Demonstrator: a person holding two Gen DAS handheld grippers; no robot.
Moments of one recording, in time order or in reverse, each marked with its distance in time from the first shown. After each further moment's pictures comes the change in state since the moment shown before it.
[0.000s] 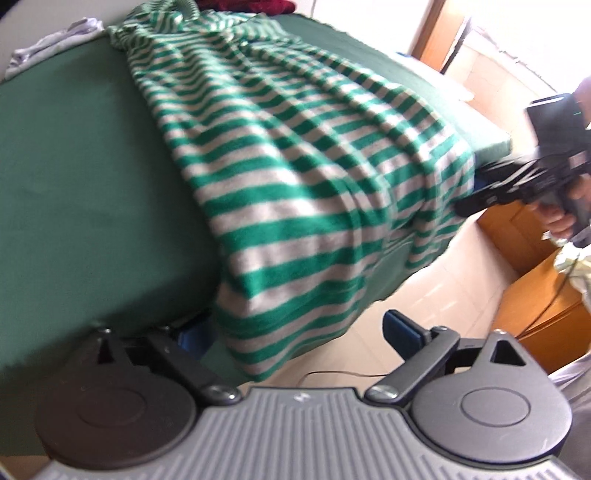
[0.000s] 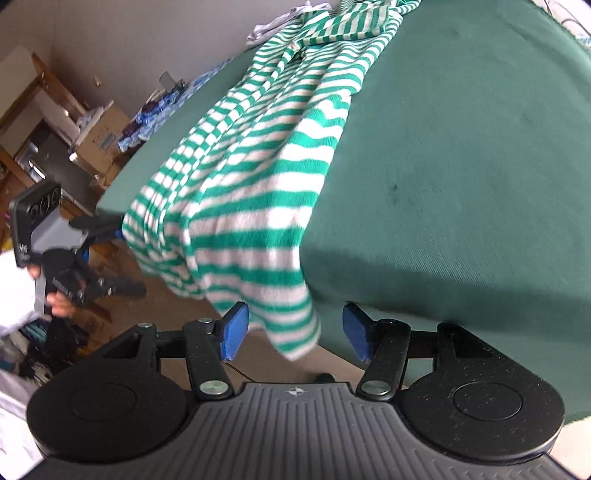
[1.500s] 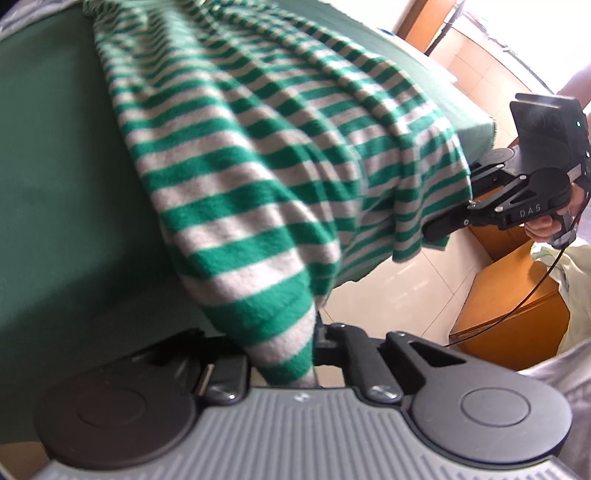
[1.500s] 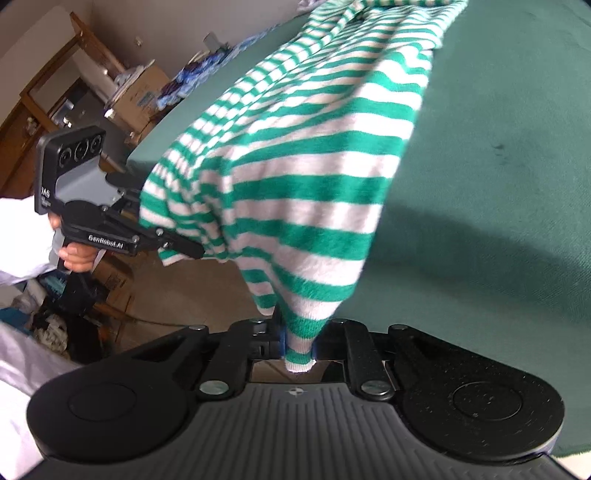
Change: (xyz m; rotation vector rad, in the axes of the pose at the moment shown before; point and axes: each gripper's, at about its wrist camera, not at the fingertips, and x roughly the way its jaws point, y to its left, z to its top) left arm 0.014 -0.011 -0.005 -0.016 0.093 -0.079; right arm 0.013 0.023 -0.008 -0.128 0.112 0.098
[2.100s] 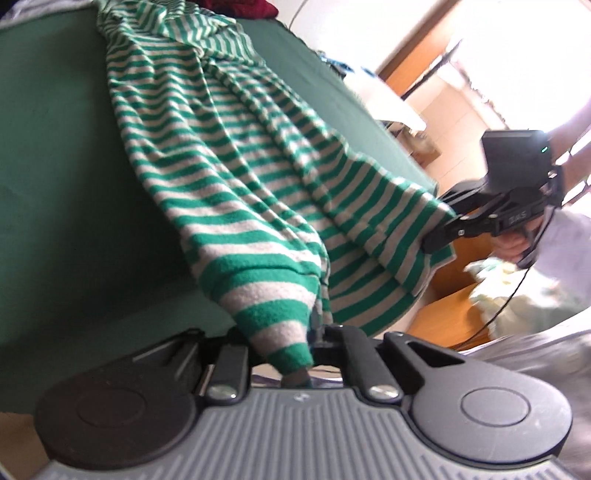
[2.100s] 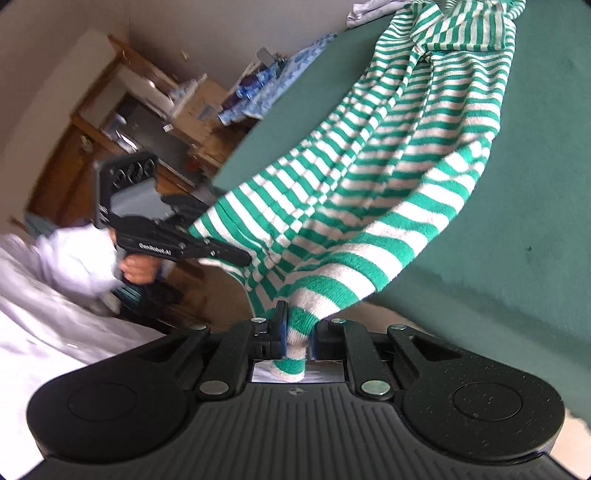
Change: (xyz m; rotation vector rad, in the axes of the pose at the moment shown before) left arm -0.074 0.008 0.019 -0.163 -0.063 -0.182; right arm -0.050 0.019 0.050 0.113 -0.015 0.250
